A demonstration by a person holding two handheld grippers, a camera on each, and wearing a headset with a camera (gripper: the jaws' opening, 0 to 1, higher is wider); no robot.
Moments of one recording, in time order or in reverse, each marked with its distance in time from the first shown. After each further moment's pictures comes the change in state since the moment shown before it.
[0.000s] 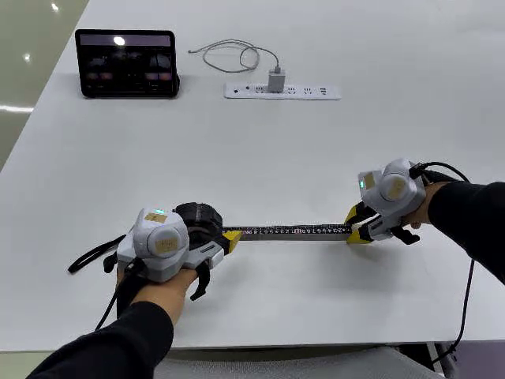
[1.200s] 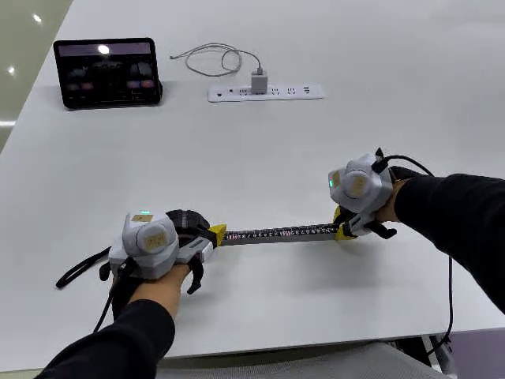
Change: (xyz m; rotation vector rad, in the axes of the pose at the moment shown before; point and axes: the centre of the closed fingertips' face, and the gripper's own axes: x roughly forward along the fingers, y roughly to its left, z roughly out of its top) left arm 0.020 0.006 -0.003 -0.095 0.033 0.050; right arm 0.006 -0.009 -0.005 0.053 0.138 -0.012
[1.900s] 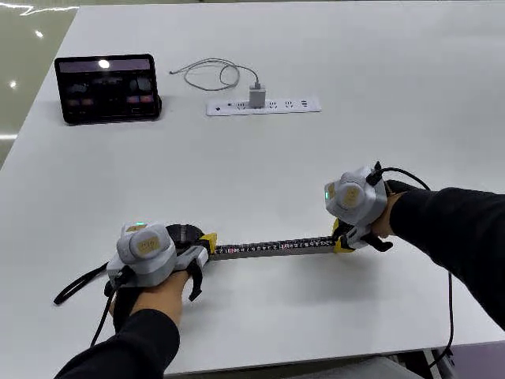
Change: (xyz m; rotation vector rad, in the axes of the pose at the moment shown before) left arm -0.001 0.002 -0.005 -0.125 0.053 0.007; right arm 0.002 -0.004 -0.003 0.050 -0.008 -0.005
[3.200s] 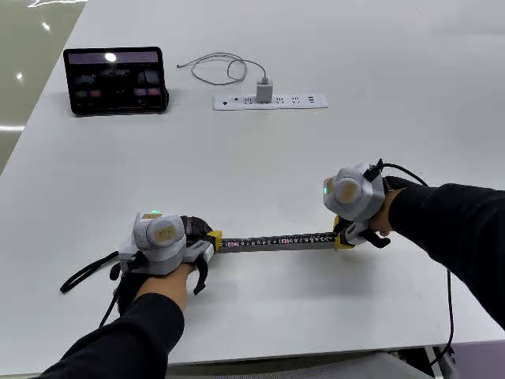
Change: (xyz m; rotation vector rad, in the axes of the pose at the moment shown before) left arm 0.002 0.000 -0.005 0.102 0.044 0.010; right arm 0.003 0.003 0.012 0.005 0.034 0.000
